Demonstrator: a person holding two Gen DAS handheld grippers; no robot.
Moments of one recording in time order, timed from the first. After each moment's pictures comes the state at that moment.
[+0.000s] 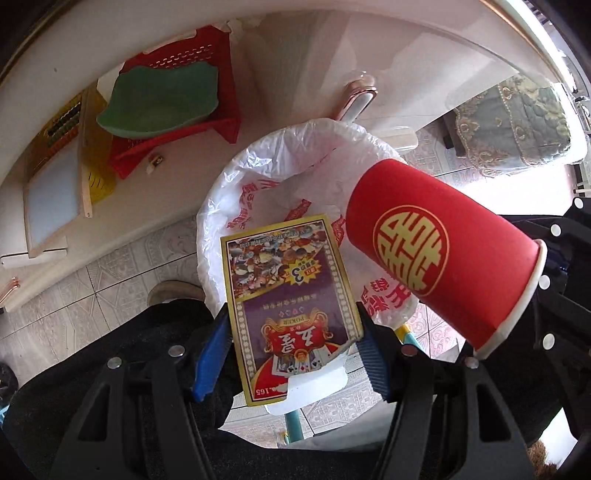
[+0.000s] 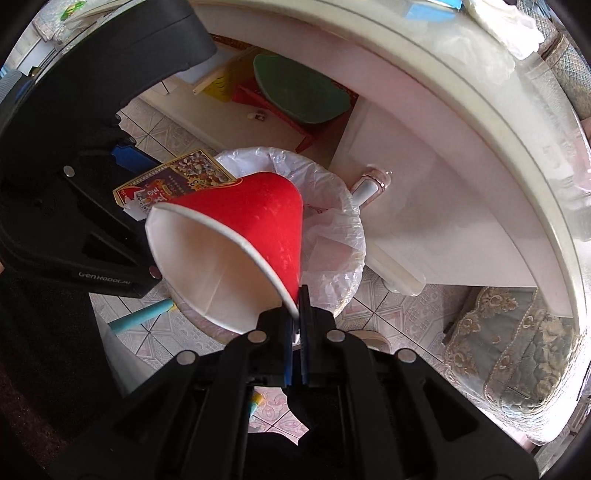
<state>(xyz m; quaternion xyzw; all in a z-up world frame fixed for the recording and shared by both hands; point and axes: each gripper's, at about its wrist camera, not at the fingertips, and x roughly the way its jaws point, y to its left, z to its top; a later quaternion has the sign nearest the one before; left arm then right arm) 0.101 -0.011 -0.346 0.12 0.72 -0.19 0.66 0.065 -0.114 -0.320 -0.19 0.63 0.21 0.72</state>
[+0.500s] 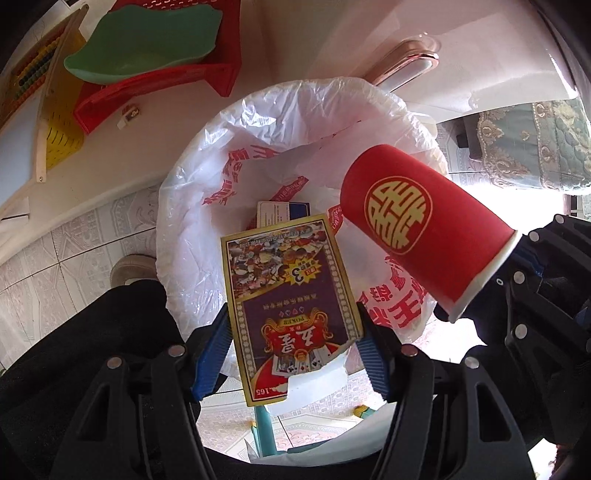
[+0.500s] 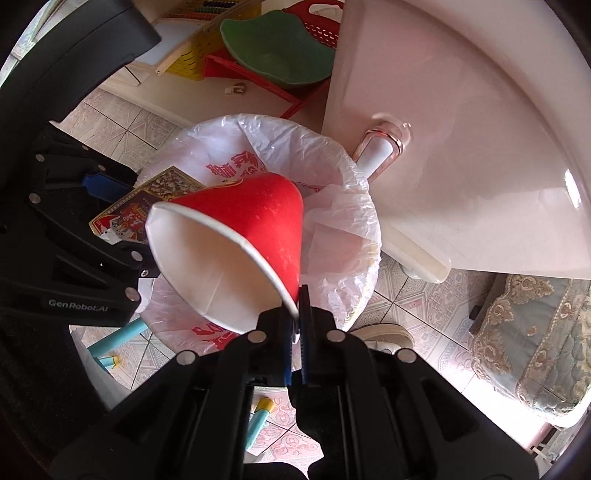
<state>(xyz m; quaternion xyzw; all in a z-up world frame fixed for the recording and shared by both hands) 0.119 -0.012 -0.411 0.06 0.77 -0.17 0.61 0.091 -0.123 -0.388 -0.15 0.67 0.19 0.70</state>
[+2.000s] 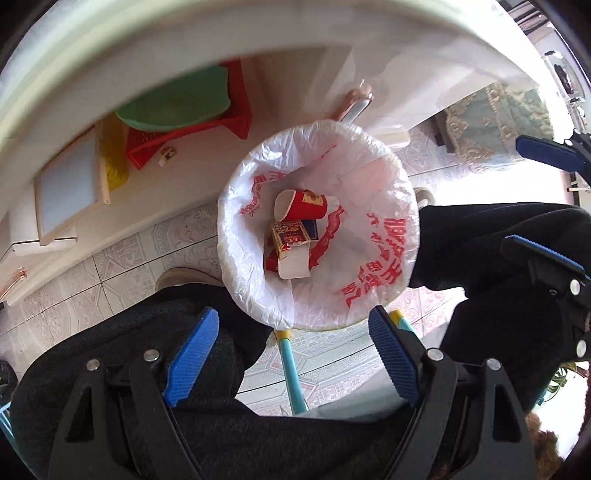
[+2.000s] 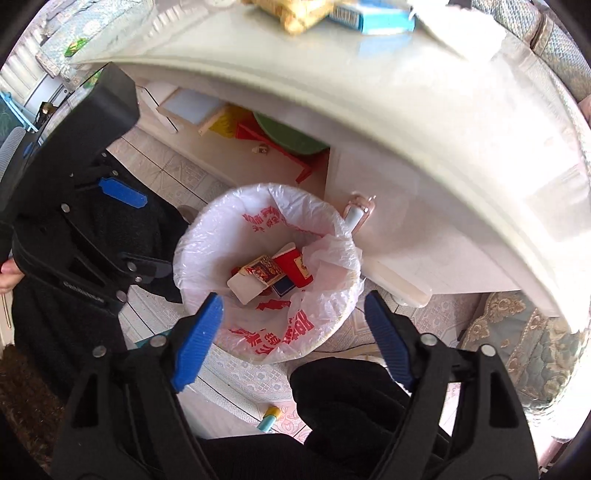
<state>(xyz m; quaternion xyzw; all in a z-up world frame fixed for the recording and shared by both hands) 0.097 0.022 -0.285 0.10 0.72 -0.21 0.66 0.071 -0.143 -0.238 -0.13 0.59 0.24 0.76</state>
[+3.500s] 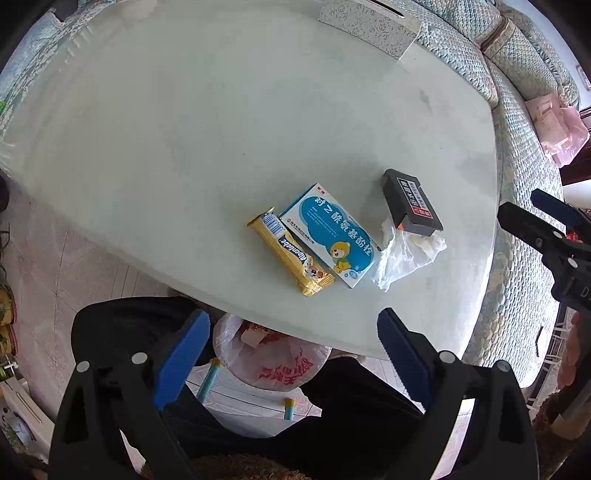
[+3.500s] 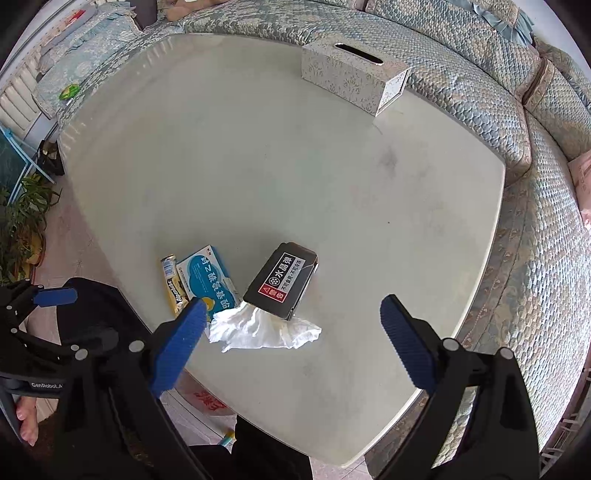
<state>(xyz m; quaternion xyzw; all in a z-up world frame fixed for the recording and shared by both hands) 0.249 0.018 -0.077 -0.14 0.68 0.04 0.72 0.342 -0.174 -0.058 -0.14 0.58 0.25 0.76</state>
